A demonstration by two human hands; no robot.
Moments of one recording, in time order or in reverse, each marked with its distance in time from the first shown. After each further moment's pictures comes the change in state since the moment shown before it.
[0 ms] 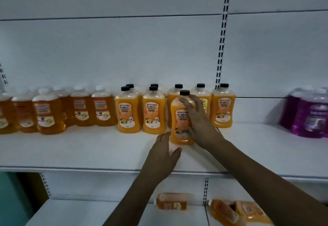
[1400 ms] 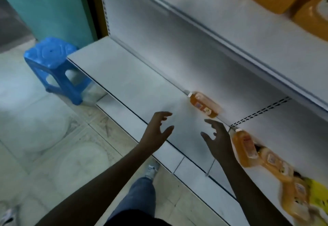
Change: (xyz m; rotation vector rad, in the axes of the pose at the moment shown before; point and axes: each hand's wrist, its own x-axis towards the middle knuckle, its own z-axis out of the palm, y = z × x) left_hand -0.217 -0.197 0.151 -0.262 0.286 -0.597; right_hand -0.257 0.085 0.207 0.401 -0.705 0.353
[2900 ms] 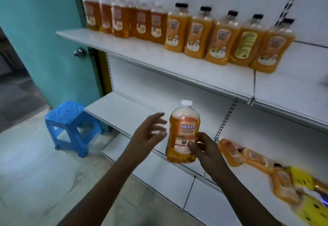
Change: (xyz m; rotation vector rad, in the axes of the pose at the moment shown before) left_hand -0.148 0.174 -0.080 -0.161 -0.082 0.282; right_hand -0.184 -0.126 -0.063 0.438 0.022 -0.140
